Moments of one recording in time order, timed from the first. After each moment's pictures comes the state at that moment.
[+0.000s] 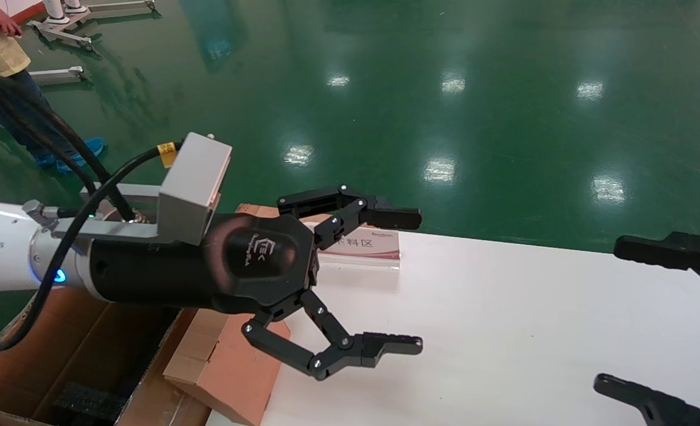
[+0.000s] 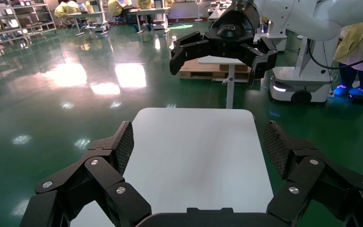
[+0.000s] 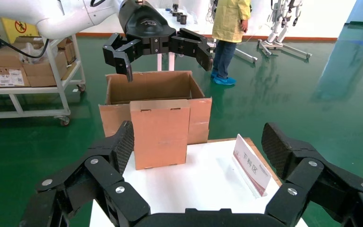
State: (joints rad) left arm -1.07 0.61 0.28 -1.28 0.73 1.50 -0.19; right arm 1.07 -0.61 -0.28 1.28 -0.73 -1.50 0.19
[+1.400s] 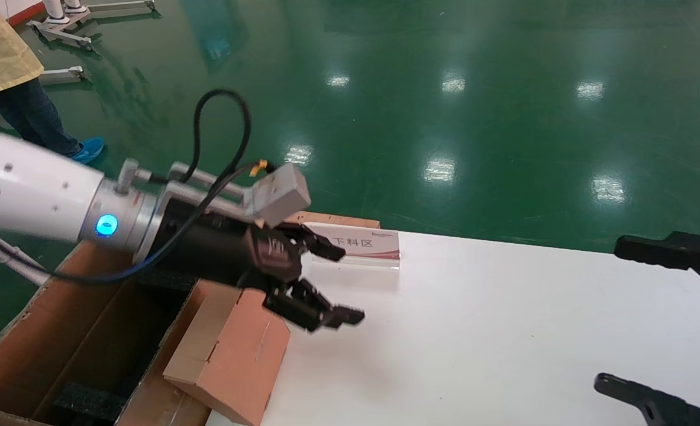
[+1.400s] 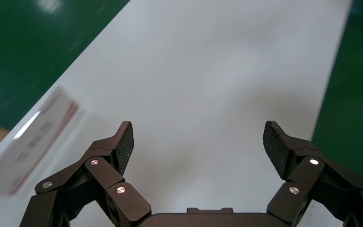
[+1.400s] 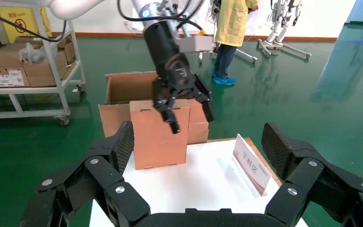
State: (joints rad) left arm -1.46 0.61 0.58 -1.34 1.35 1.52 -0.83; right arm 1.08 -0.61 -0.28 1.28 -0.73 -1.50 0.19
